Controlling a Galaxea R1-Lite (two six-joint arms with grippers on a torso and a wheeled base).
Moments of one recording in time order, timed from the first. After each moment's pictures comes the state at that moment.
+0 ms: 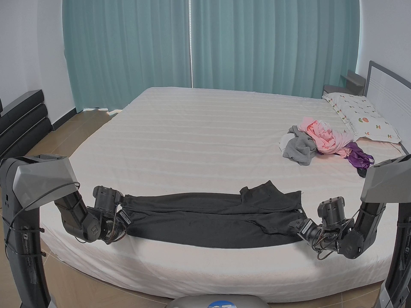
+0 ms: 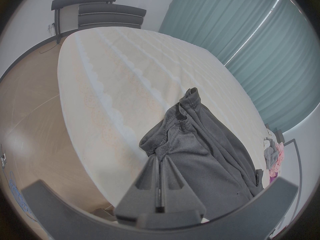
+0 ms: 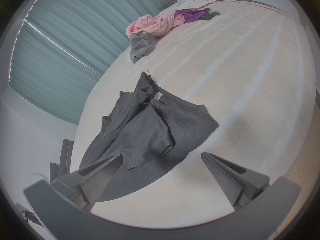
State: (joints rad) left arm -0.16 2.31 -0.74 -0.65 0.18 -0.91; right arm 0.28 2.25 -0.42 -1.02 -0.09 0.98
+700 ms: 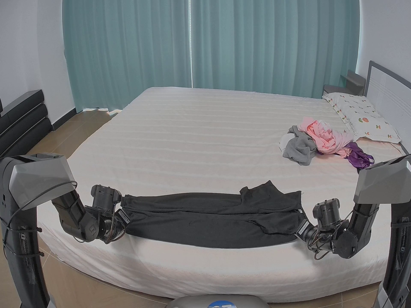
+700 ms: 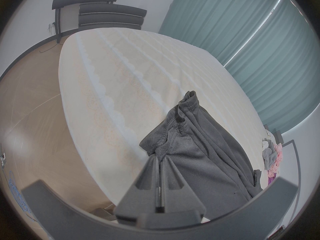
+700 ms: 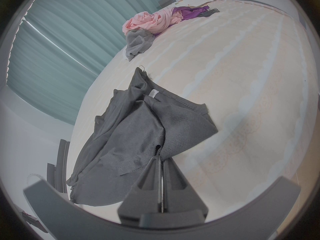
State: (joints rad) left arm -0.16 2.28 -0.73 -0.65 0.17 -0.91; right arm 0.28 2.32 -0.47 -1.03 -0.11 0.97
